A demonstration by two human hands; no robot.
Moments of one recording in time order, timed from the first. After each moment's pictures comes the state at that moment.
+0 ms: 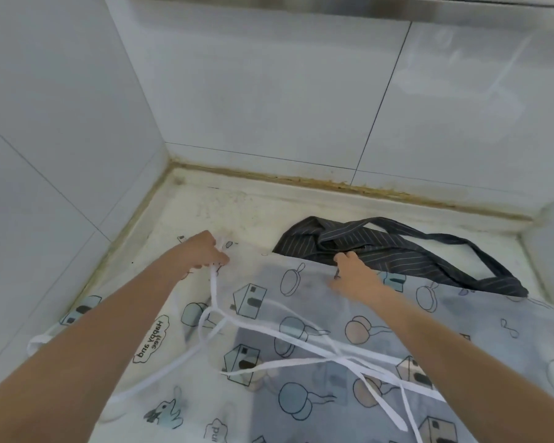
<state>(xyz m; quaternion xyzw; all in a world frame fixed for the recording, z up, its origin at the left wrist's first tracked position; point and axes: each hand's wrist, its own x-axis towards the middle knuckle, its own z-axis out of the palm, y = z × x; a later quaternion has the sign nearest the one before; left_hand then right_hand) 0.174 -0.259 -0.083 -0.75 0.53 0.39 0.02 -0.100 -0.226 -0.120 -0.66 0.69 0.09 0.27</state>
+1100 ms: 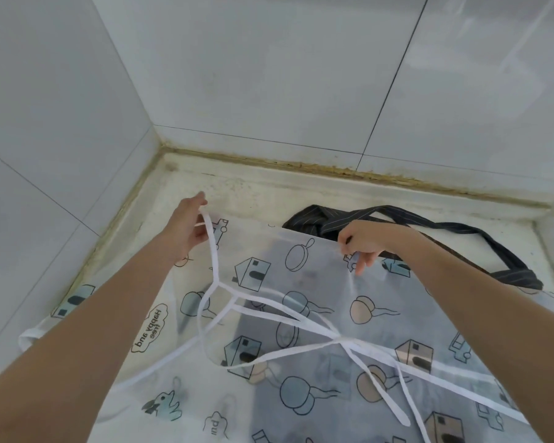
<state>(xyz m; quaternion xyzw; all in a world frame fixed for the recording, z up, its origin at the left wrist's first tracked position) 0.184 -0.285 -0.098 -0.65 0.24 0.59 -0.41 -0.122 -0.288 -0.083 -0.62 0.63 0.16 0.44</state>
